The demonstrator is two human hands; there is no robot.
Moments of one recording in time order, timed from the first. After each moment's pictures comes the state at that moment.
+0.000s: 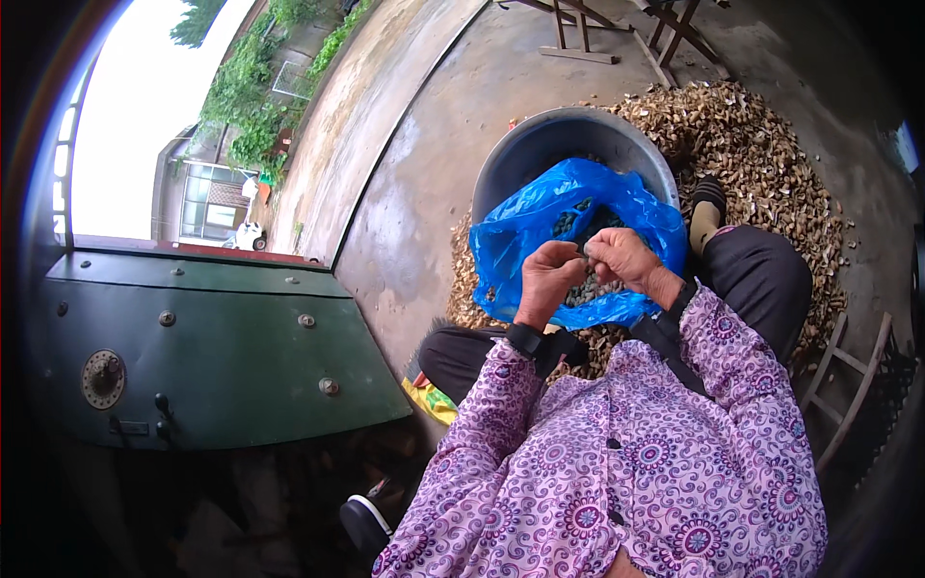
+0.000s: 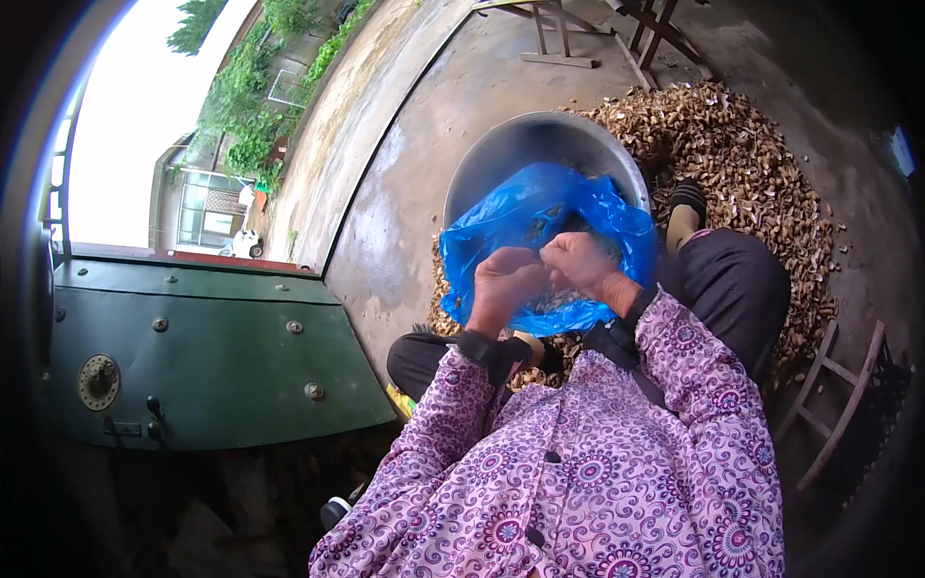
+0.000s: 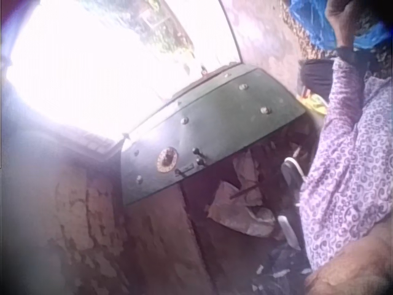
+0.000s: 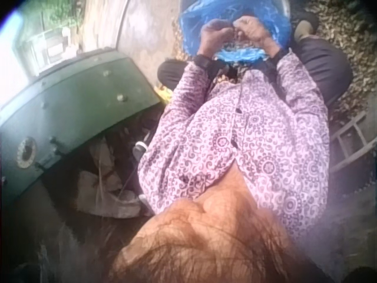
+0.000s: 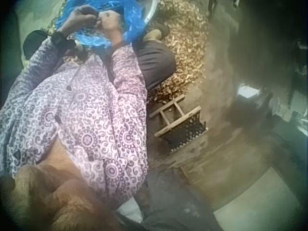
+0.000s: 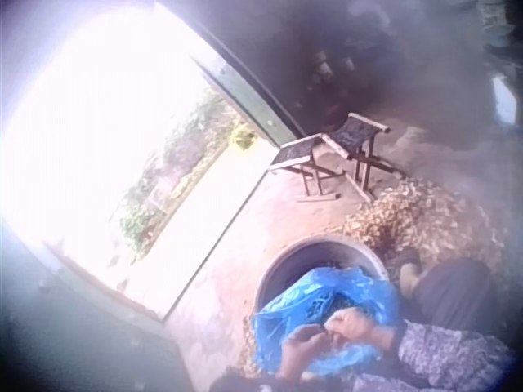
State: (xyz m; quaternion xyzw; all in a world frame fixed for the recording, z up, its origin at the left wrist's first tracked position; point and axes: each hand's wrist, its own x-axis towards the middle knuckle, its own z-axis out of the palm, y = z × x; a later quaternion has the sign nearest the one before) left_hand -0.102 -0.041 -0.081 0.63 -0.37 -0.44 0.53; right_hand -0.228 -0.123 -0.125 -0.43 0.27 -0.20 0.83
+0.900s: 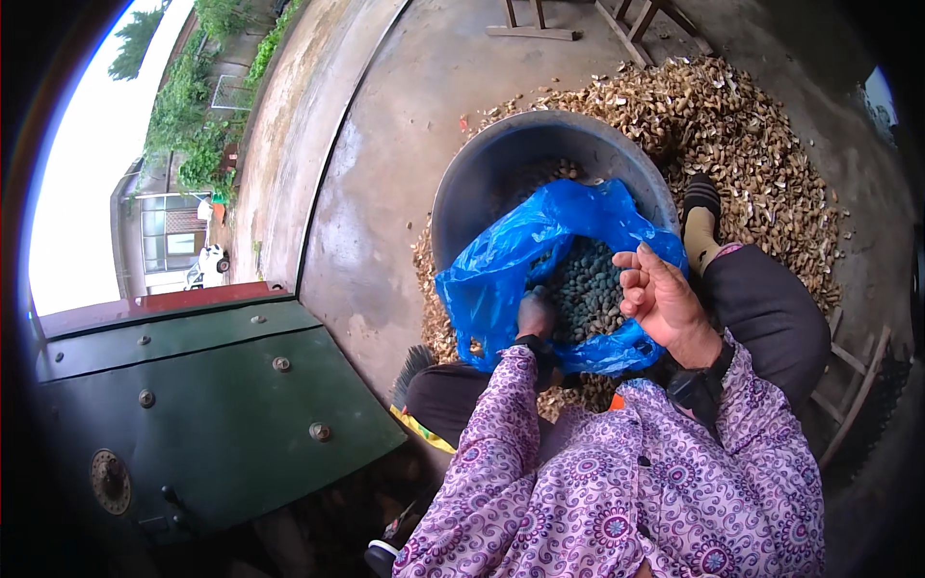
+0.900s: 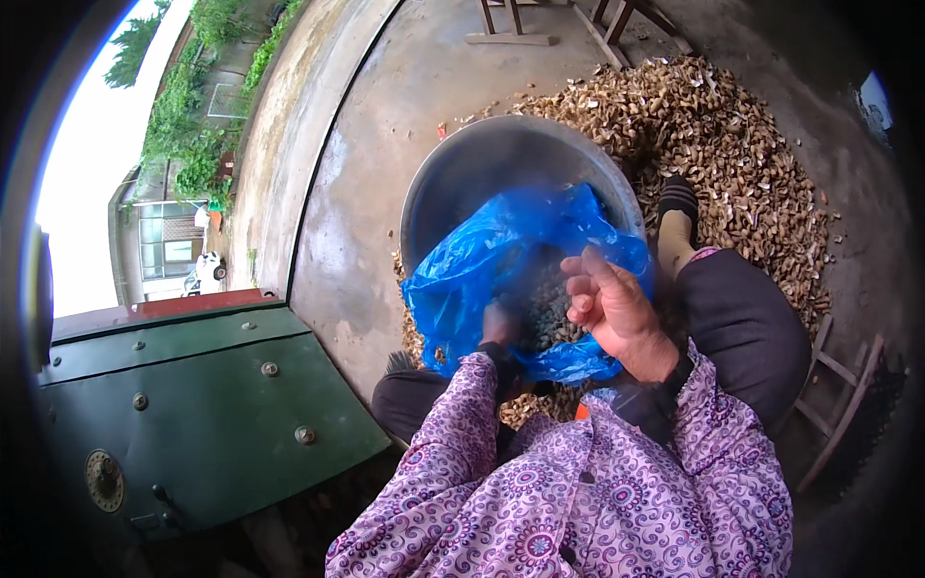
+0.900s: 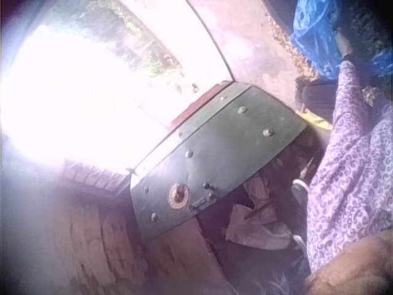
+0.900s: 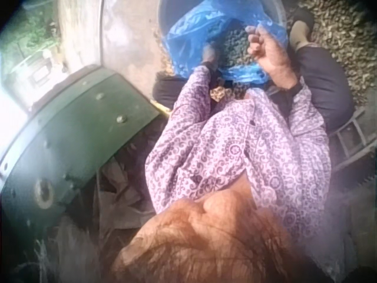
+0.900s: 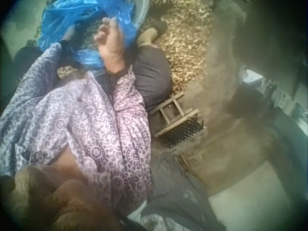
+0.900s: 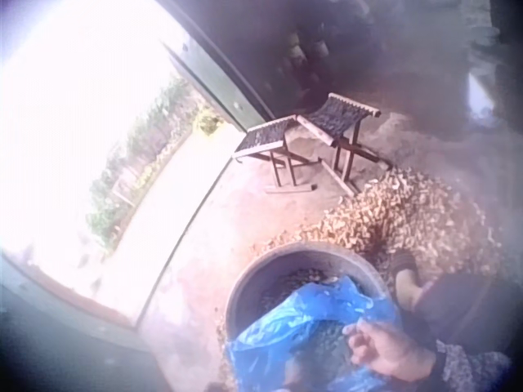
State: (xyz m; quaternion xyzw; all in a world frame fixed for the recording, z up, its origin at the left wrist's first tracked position) left_hand -0.003 -0.030 -0.283 0.82 -0.52 -0.22 0.11; right_hand -0.256 -0.139 -0.112 -0.03 0.29 -0.31 0.91
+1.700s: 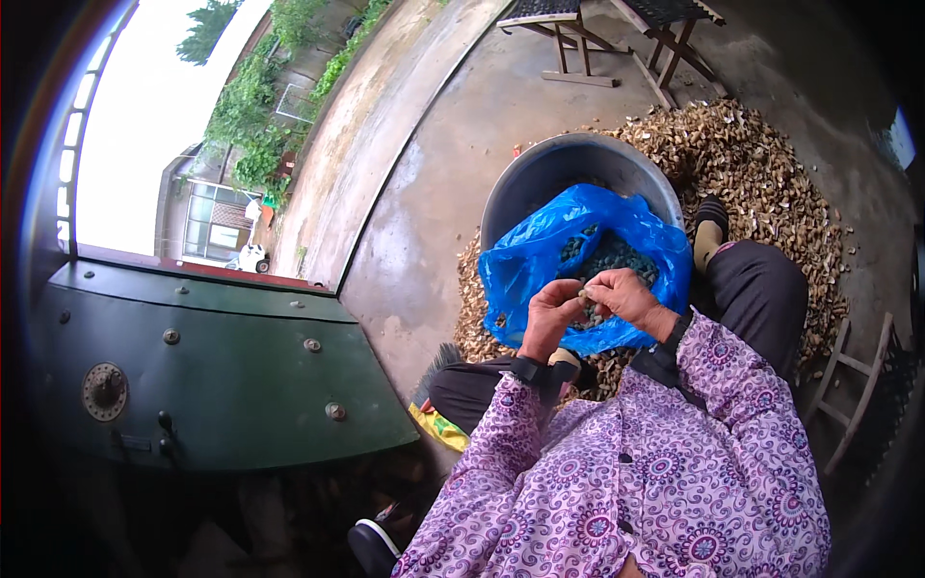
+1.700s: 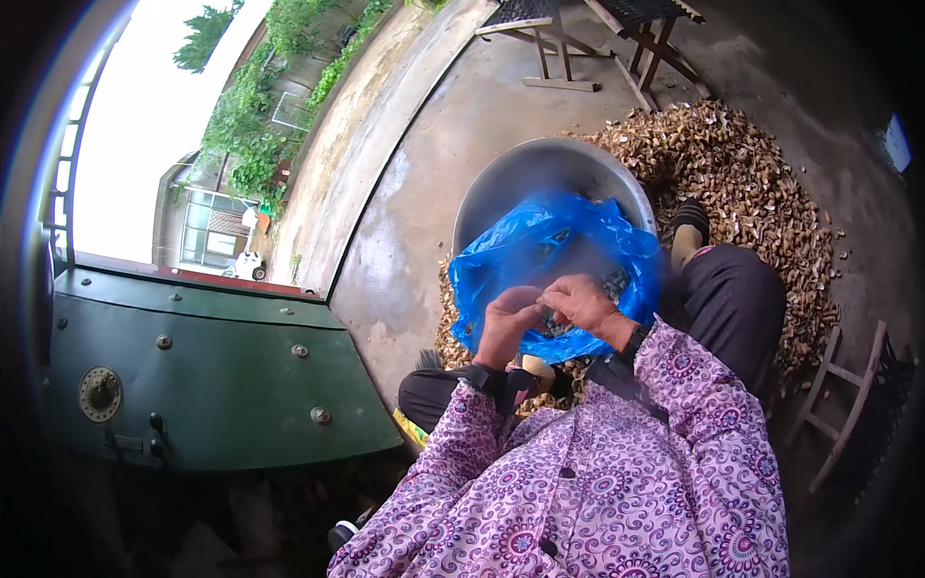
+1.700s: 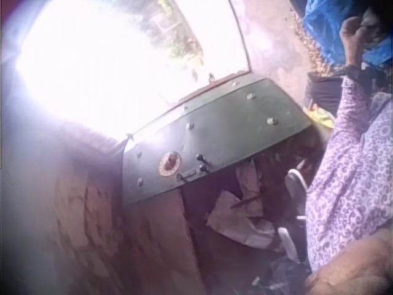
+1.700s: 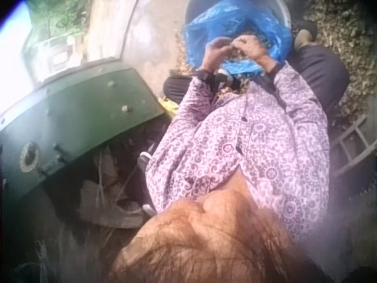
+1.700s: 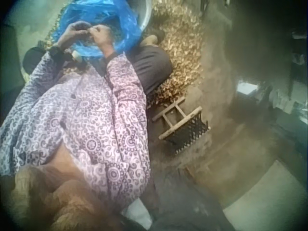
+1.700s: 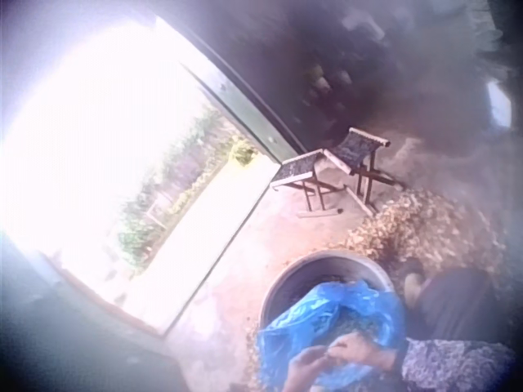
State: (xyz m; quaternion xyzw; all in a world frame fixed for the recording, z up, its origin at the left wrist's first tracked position) left_hand -0.085 -0.019 -0.086 0.62 -0.36 -0.50 0.49; right_hand -0.217 -0.098 -0.128 -0.48 0.29 -0.21 0.80
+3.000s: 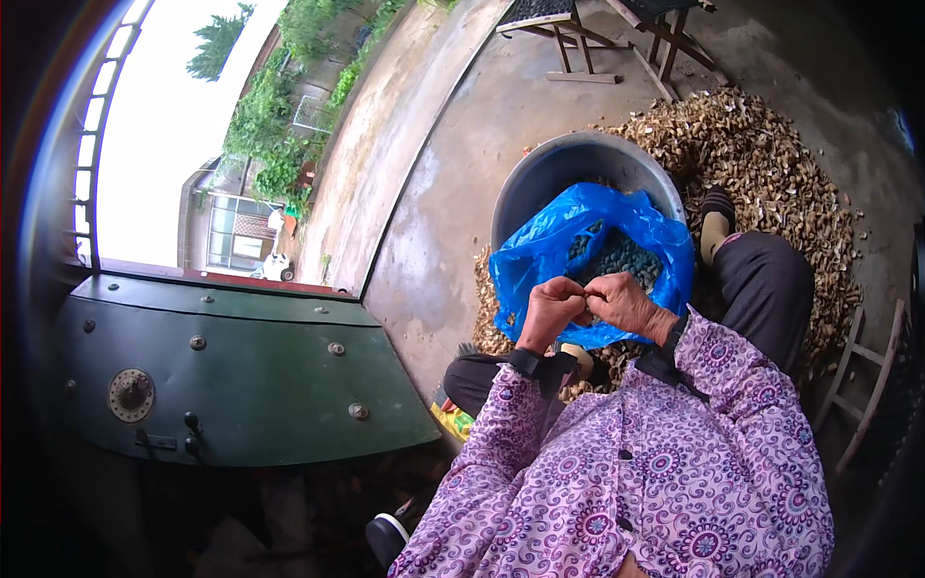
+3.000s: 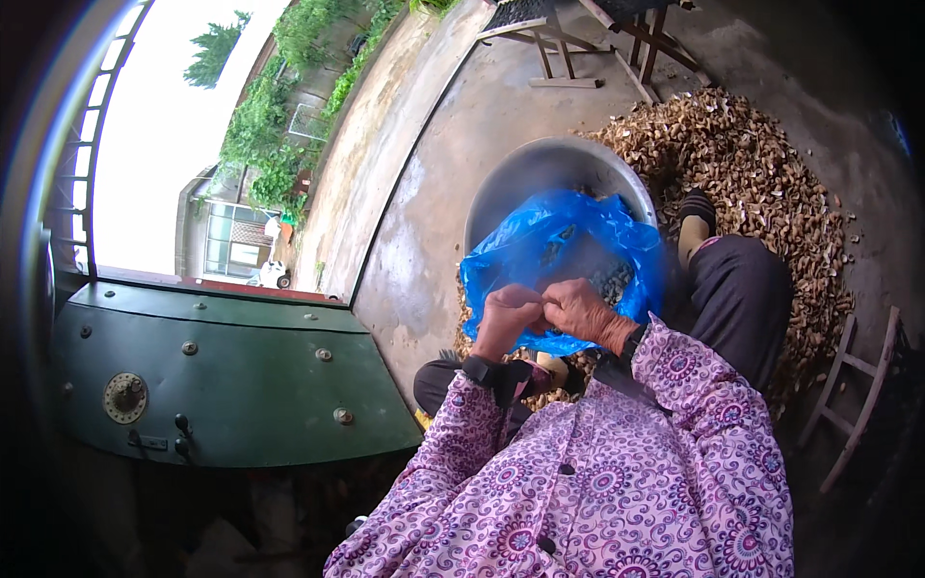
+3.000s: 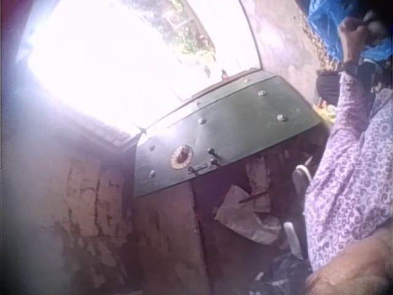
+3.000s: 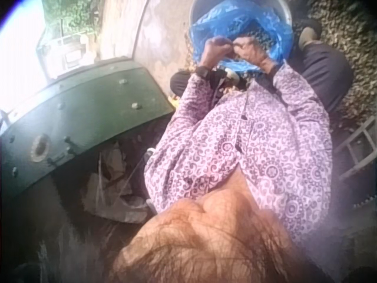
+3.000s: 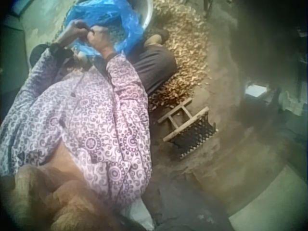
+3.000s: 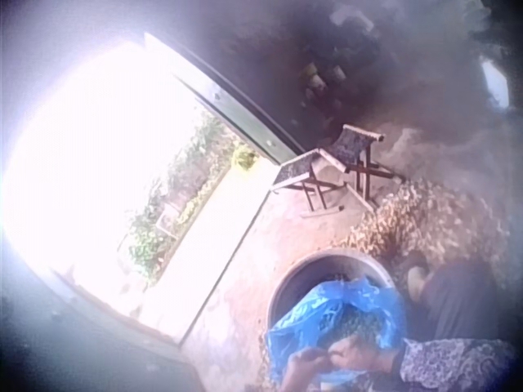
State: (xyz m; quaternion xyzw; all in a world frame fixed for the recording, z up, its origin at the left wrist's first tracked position) left_hand -0.097 -0.028 -0.048 0.68 -0.39 -0.49 0.38; right_hand -0.225 -0.089 -0.117 -0.71 0.22 -0.35 0.57
